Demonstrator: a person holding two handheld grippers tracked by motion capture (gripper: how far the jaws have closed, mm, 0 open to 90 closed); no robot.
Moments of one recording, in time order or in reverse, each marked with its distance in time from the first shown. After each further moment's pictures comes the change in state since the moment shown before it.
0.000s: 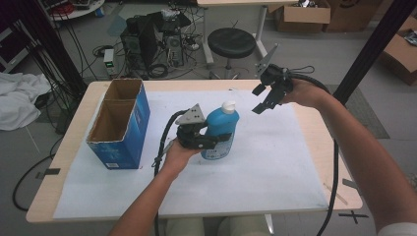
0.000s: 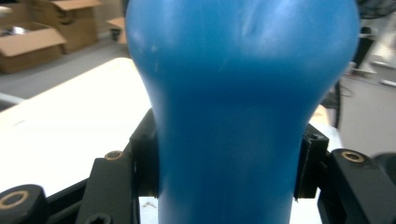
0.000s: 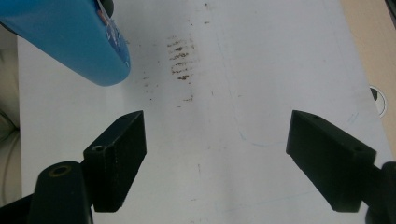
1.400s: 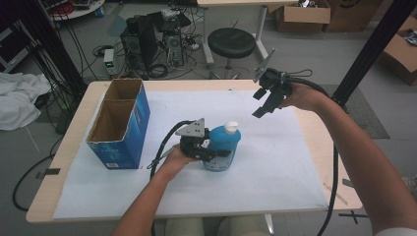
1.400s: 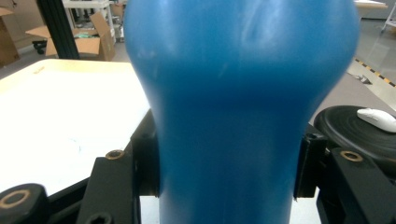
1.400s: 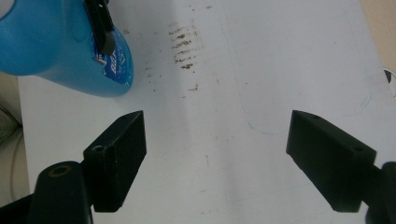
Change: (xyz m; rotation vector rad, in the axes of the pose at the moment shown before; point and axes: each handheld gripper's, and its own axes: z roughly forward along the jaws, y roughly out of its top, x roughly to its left) left arm 0.013 -0.047 0.019 -0.007 -0.232 0.117; right arm 0.006 -0.002 0.007 0.052 -0.001 0.040
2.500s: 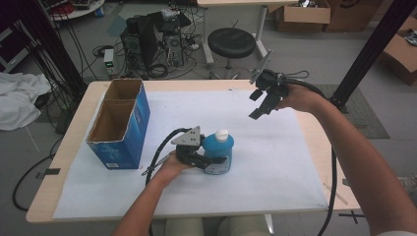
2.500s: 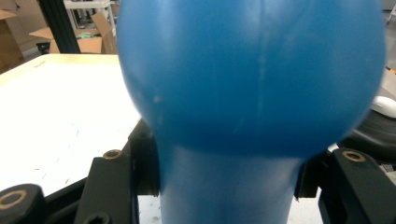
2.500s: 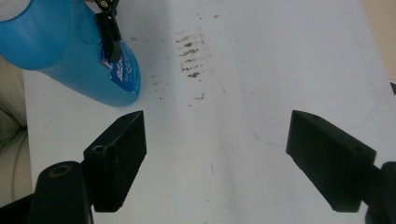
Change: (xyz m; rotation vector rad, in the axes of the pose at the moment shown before) left arm -0.009 -0.019 -0.008 0.003 0.014 0.031; right arm 0.008 0.009 0.003 -0.010 0.004 -0.021
